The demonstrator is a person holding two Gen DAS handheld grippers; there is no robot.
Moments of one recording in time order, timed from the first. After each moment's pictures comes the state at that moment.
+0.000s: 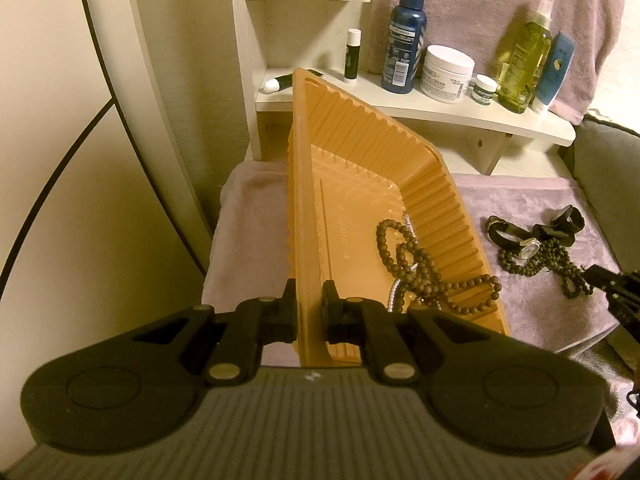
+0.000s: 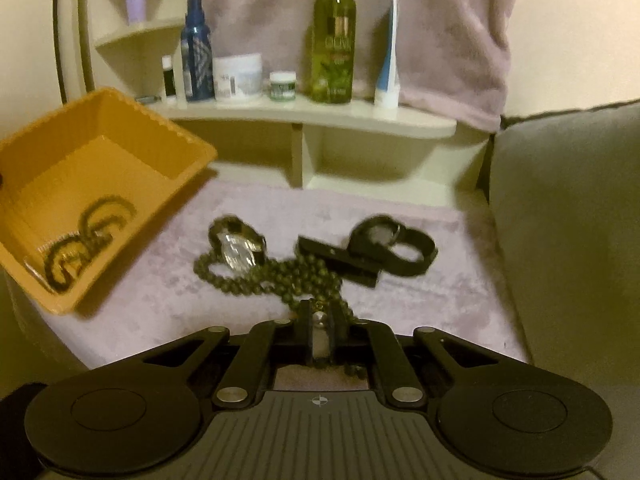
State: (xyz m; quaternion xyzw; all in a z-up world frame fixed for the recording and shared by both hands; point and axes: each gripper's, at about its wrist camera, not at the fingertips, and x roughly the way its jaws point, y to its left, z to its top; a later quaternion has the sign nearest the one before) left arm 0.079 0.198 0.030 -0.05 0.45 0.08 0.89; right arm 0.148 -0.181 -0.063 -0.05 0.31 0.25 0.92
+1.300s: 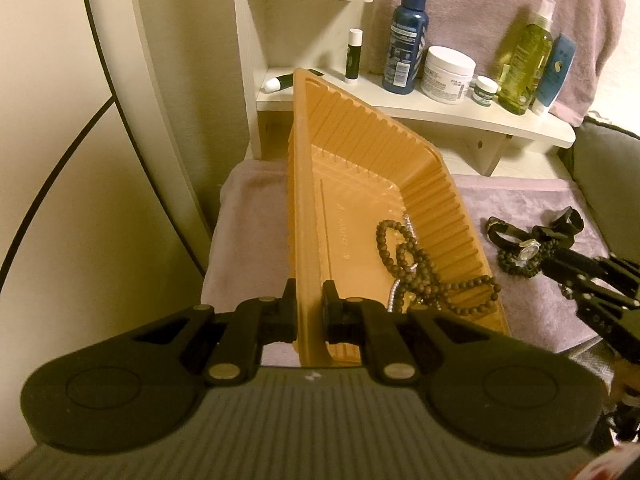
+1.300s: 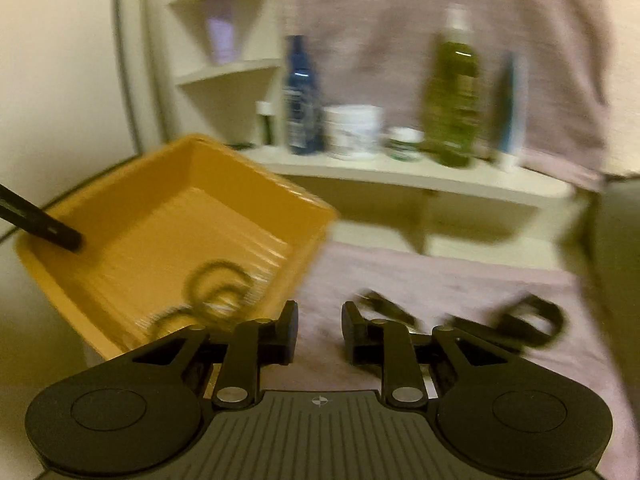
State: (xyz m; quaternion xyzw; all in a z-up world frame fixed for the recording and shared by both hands) left arm 0.079 0.198 0.029 -0.05 0.45 0.08 0.89; right arm 0.143 -0.115 -0.048 -0.02 0.28 0.30 0.91
